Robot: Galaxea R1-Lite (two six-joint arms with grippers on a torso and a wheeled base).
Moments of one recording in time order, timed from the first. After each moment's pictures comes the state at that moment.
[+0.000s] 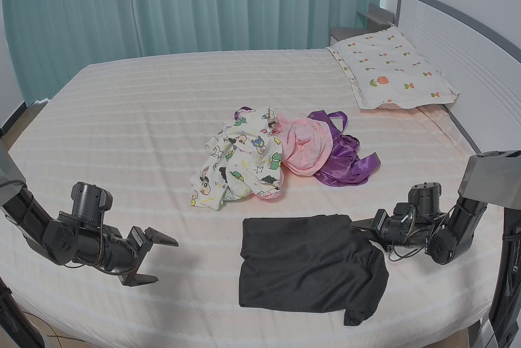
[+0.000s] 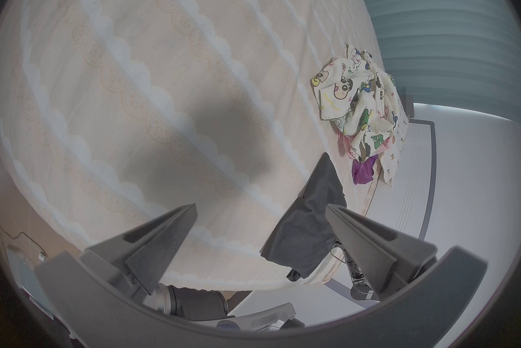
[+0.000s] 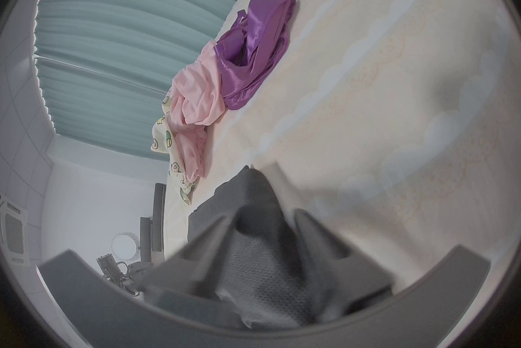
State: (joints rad) left arm -0.11 1.86 -0.52 -0.39 -0.49 -1.03; right arm 0.19 2.28 -0.61 -1.08 0.42 0.86
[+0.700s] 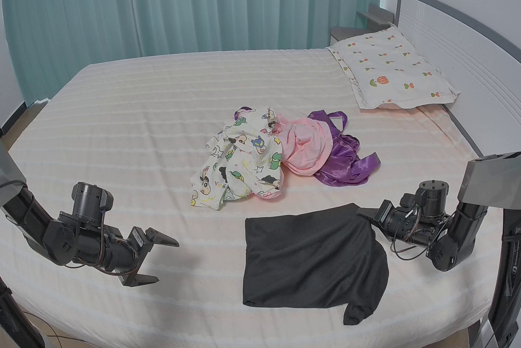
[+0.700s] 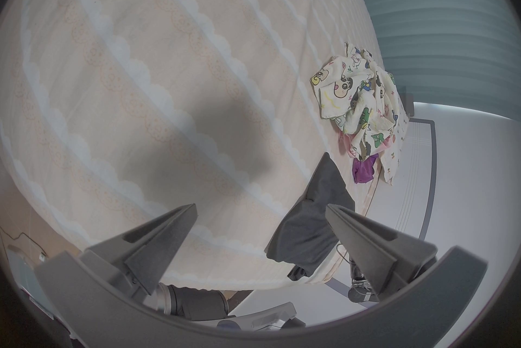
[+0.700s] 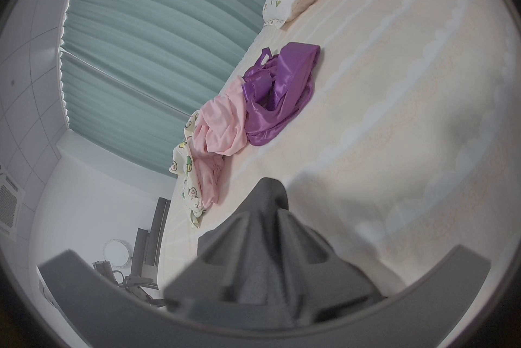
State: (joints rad) left arm -0.11 1.86 -0.52 -0.39 -0.49 -1.02; right arm 0.20 2.28 -0.55 -1.33 0.31 0.85
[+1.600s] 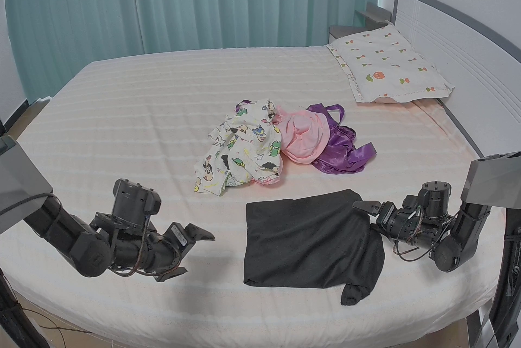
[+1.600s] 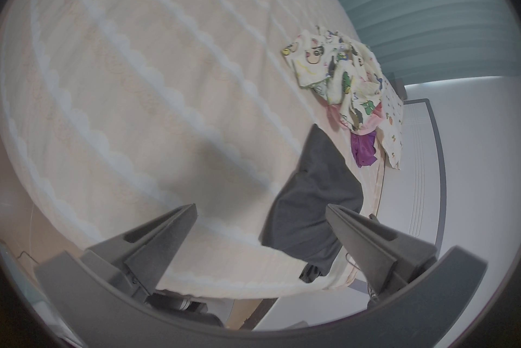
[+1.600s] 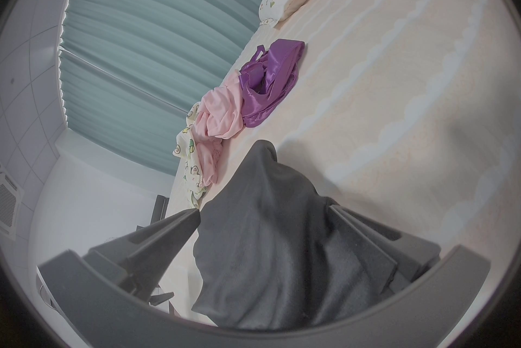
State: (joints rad) left arm -0.39 1.90 -0.60 -0.47 -0.21 -1.13; right arm 0.19 2.26 -0.52 -1.32 0.31 0.85
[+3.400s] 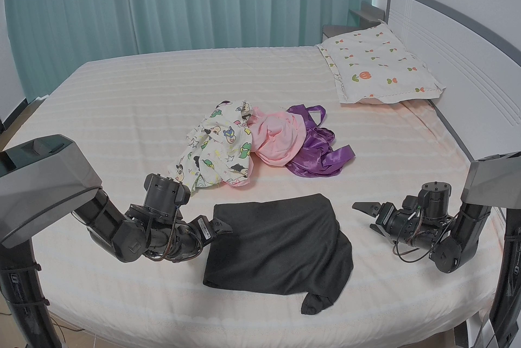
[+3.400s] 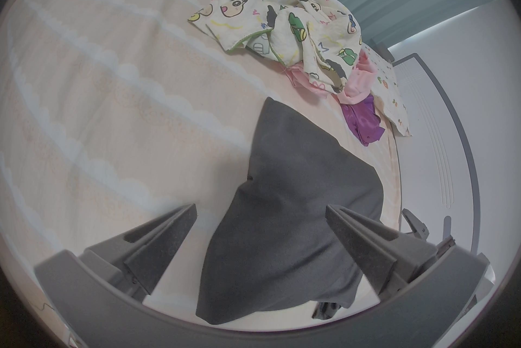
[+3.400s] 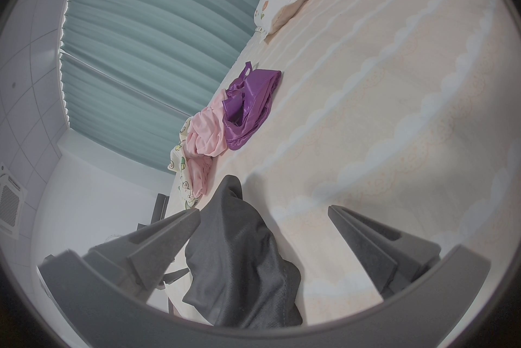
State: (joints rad) left arm -0.40 2.12 -0.81 -0.49 -0.15 -0.86; right arm 0.20 2.26 -0.51 -1.33 0.31 0.85
